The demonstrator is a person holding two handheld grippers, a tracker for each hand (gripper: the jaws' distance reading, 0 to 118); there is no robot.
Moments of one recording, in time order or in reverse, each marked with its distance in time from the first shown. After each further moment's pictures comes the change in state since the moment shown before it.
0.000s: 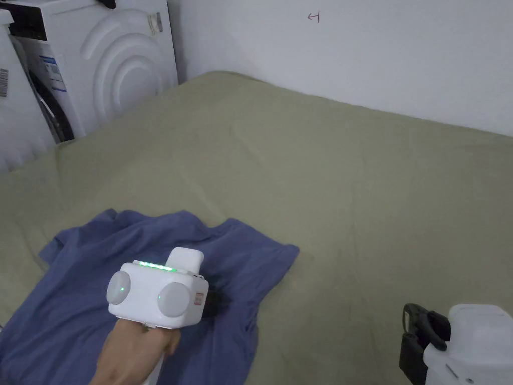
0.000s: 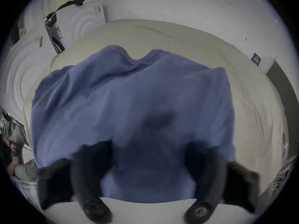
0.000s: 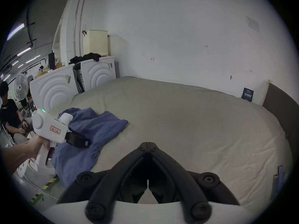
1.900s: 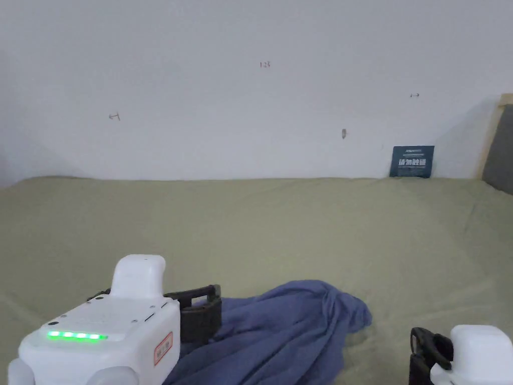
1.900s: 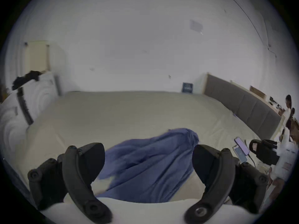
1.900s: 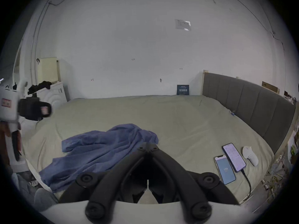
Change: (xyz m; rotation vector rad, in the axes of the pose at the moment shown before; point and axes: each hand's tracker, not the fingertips) left arm 0.223 -0.008 0.244 0.553 -0.297 -0.179; right arm 0.170 -0.040 0.194 0.143 -0.420 -0.202
